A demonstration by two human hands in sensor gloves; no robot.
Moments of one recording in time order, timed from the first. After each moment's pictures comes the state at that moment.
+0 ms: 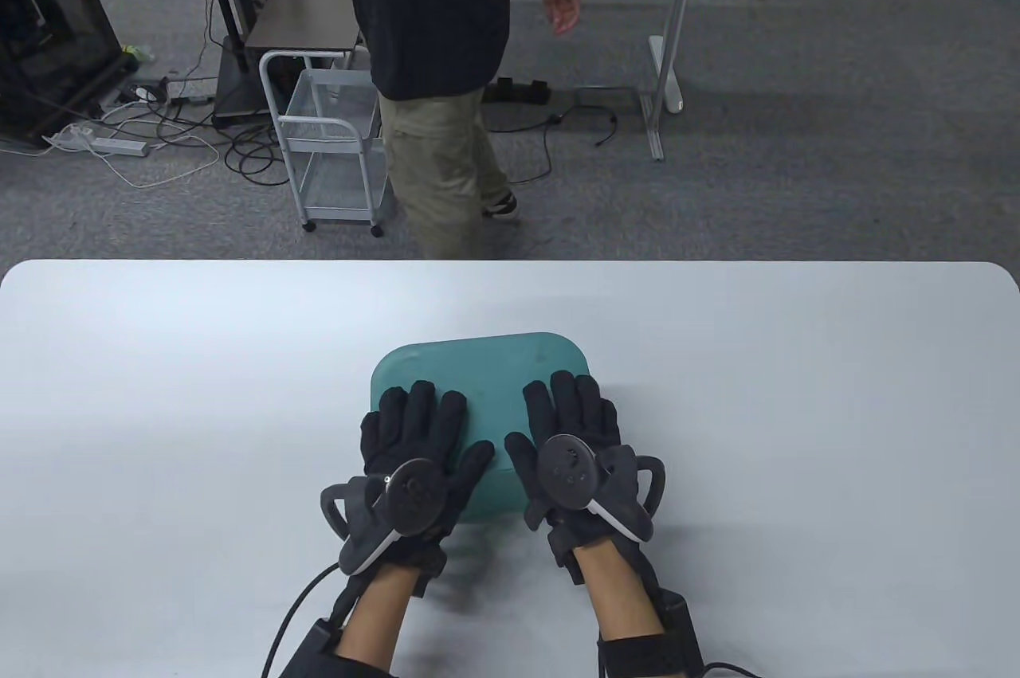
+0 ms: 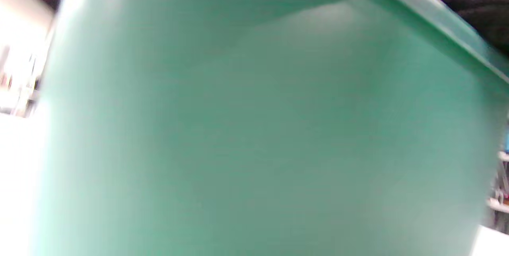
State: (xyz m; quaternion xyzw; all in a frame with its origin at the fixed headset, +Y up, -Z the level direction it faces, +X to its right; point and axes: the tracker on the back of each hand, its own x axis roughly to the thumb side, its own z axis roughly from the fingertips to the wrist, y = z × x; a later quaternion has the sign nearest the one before) left_hand -0.145 -0.684 -0.322 0.20 -0.08 0.12 0.97; right_hand 0.067 -0.688 -0.343 0.09 -0.12 0.98 0.14
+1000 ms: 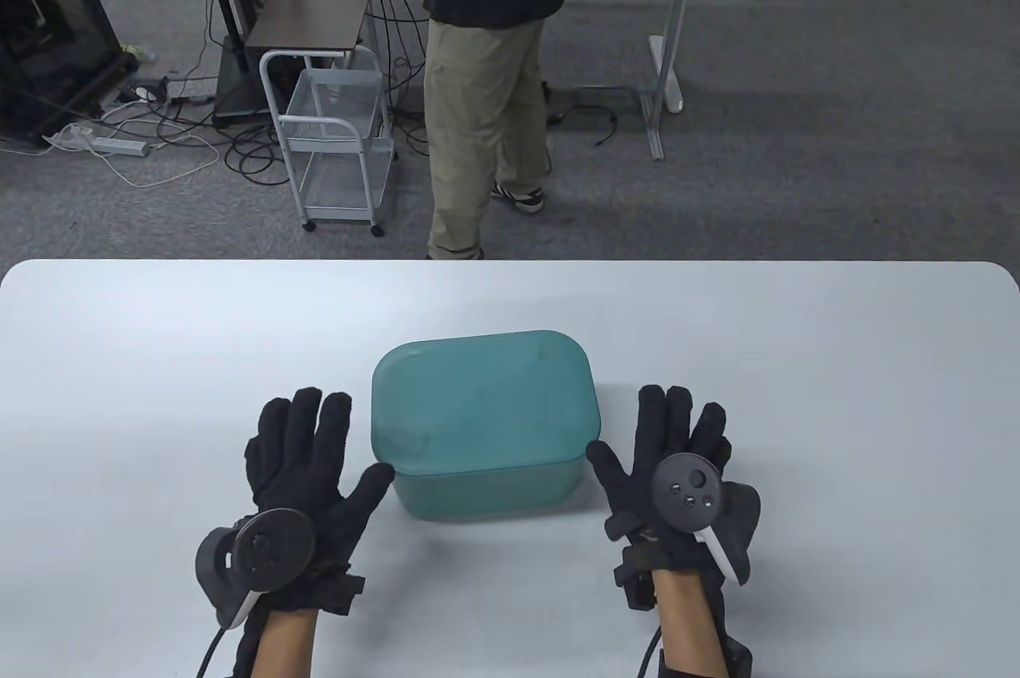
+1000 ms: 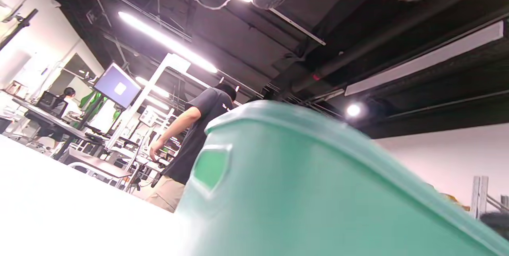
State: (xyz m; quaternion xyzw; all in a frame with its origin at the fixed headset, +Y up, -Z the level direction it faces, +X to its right) left_hand -0.251 -0.683 -0.278 0.25 -0.05 0.25 0.93; right_hand 0.164 -0.704 -0.314 -0.03 -0.12 0.95 0.28
